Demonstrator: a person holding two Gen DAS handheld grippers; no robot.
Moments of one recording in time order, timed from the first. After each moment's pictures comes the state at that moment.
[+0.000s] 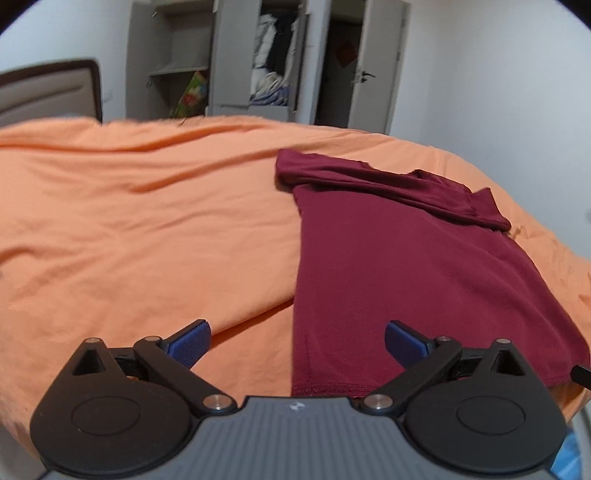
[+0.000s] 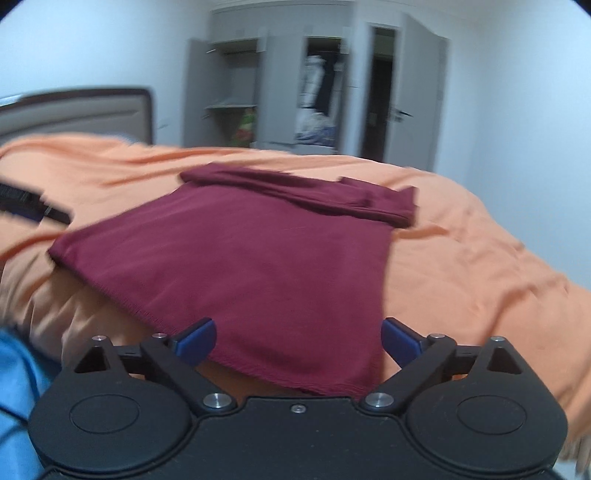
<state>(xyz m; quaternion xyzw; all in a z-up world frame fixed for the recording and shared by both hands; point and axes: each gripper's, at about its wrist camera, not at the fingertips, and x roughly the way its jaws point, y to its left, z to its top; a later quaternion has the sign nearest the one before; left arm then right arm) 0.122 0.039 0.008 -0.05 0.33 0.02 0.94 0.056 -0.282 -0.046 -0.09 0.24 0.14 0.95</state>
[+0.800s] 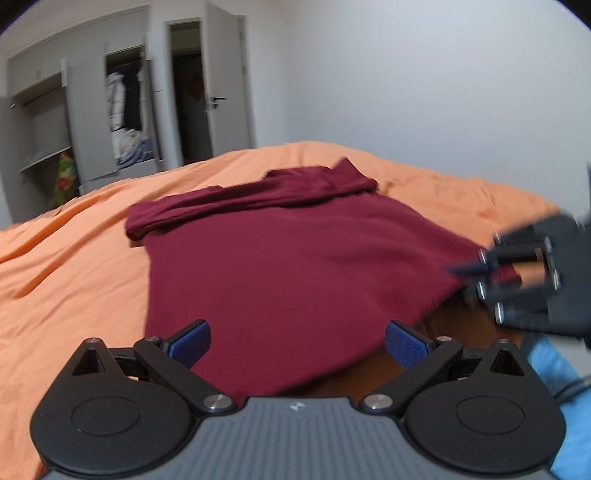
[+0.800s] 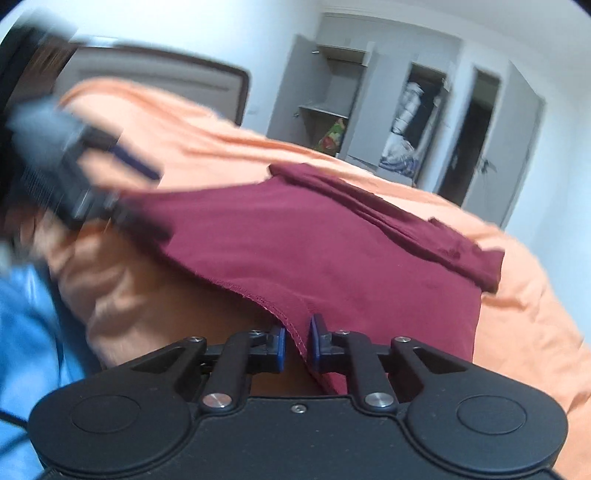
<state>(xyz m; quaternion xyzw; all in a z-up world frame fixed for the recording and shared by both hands) 0.115 -0.046 -0.004 0.10 0.27 -0.18 0.94 0.082 -0.234 -0.051 -0.17 0.22 0.25 0.93</state>
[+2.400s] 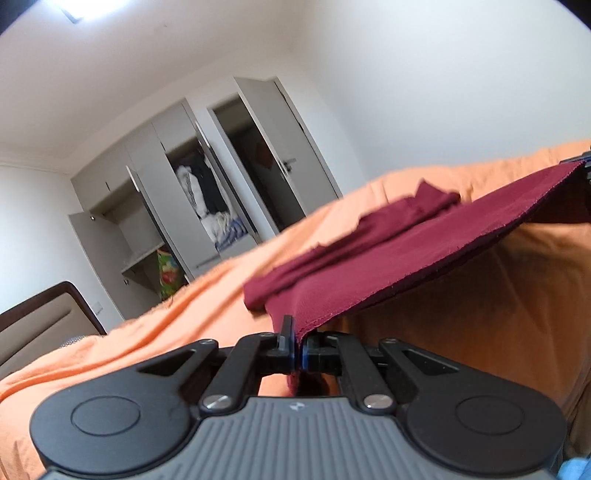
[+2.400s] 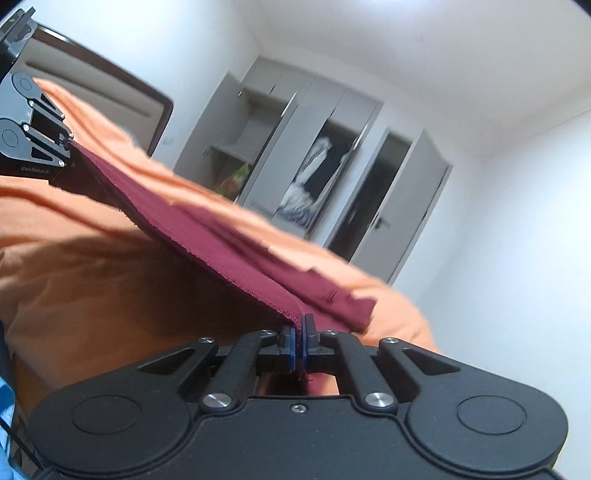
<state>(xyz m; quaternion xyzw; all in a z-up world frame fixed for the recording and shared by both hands) 0.084 -0.050 0.018 0.25 0.14 -0.01 0.96 0.025 -0.262 -0.032 -0.25 0.08 0.09 0.96</state>
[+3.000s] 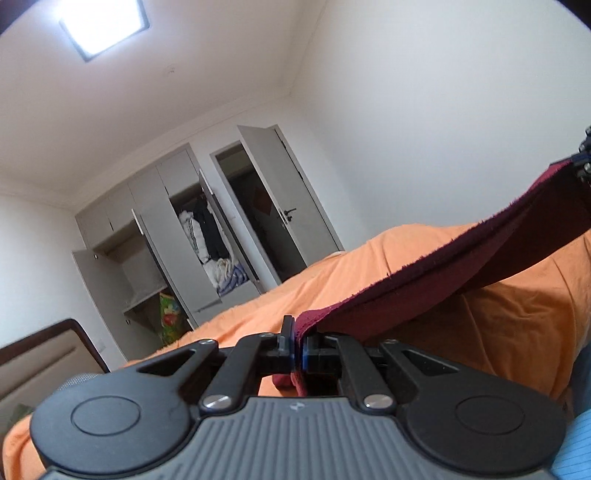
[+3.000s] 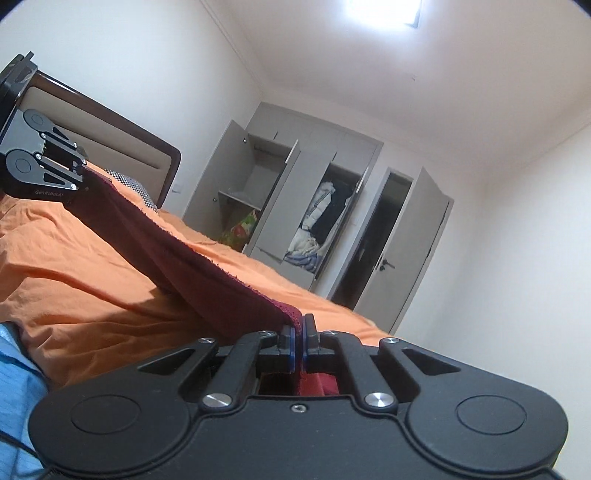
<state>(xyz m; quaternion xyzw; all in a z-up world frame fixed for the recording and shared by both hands) 0.035 -0.042 0.097 0.25 0.07 -0.04 0.96 -0.028 -0.287 0.059 -0.23 0.02 0.12 0.97</state>
